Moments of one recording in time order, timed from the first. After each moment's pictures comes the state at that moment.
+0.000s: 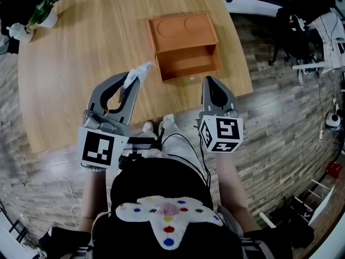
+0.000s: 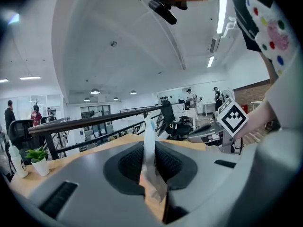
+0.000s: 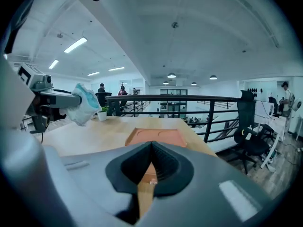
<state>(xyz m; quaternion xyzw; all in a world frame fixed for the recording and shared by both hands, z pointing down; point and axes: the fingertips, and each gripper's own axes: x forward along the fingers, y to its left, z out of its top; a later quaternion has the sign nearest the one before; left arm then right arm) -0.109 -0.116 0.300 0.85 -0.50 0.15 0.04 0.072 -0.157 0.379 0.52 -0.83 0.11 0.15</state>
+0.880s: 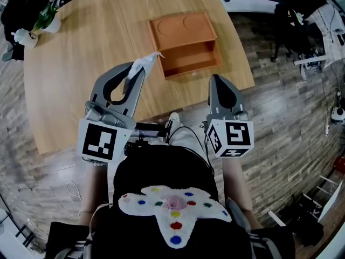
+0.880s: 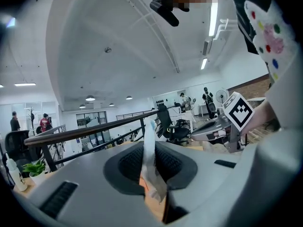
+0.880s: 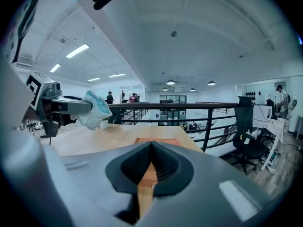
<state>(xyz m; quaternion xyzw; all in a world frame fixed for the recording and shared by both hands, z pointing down) -0.094 -0.115 0.261 0.86 -0.48 0.14 0.00 0.080 -0.131 0.325 0.53 -0.84 0.09 0.12</state>
